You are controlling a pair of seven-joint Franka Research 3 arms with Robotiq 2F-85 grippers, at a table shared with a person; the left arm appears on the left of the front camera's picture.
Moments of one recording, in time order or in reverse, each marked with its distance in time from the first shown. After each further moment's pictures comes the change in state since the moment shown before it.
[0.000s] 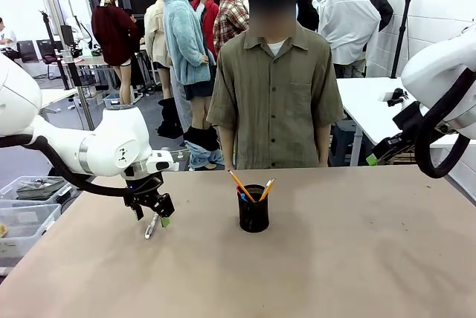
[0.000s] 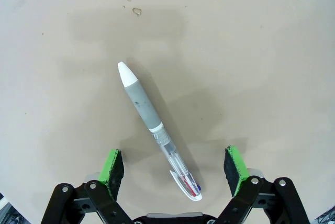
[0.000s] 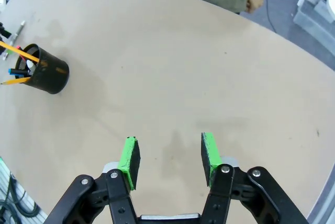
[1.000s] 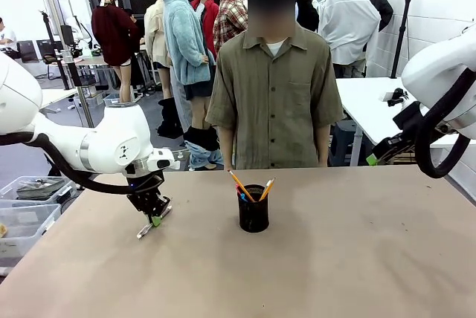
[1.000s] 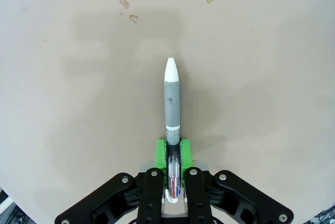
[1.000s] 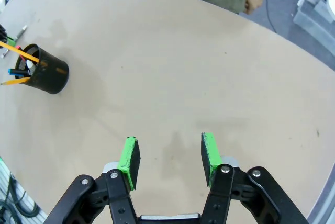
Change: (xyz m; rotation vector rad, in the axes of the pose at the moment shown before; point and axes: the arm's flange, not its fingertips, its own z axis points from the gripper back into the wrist) left arm 0.004 -0.004 0.008 0.005 0.000 -0.016; right arm 0.000 0.000 0.000 0.000 0.000 0.000
